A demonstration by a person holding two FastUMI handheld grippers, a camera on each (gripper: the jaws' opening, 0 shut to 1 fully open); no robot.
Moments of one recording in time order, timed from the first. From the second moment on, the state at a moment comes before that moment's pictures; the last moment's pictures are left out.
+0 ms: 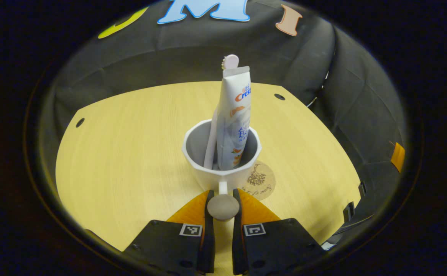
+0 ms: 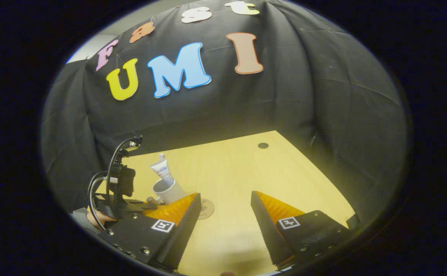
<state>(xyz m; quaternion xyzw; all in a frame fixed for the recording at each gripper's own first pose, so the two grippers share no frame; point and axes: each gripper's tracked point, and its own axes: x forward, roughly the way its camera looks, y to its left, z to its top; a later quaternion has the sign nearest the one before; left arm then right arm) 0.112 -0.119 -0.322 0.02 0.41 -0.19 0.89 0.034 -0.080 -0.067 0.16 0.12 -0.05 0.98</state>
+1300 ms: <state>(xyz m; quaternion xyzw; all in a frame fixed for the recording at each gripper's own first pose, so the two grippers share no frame) 0.088 -0.175 -0.336 0.02 0.43 -0.21 0.88 0.014 -0.113 -0.079 0.19 0.13 -0.05 0.97</state>
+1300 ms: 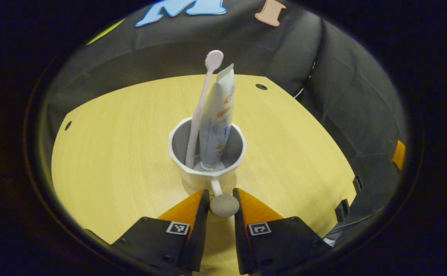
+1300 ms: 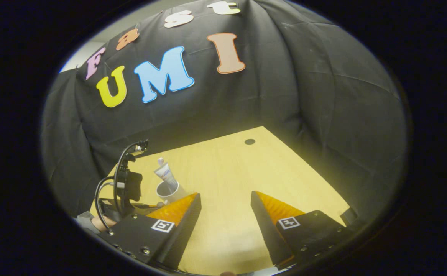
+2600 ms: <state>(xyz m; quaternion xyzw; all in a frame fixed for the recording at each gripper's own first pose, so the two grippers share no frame) 0.024 -0.108 -0.113 0.00 0.13 -0.08 0.99 0.016 -0.086 0.004 0.07 -0.02 0.01 1.00</state>
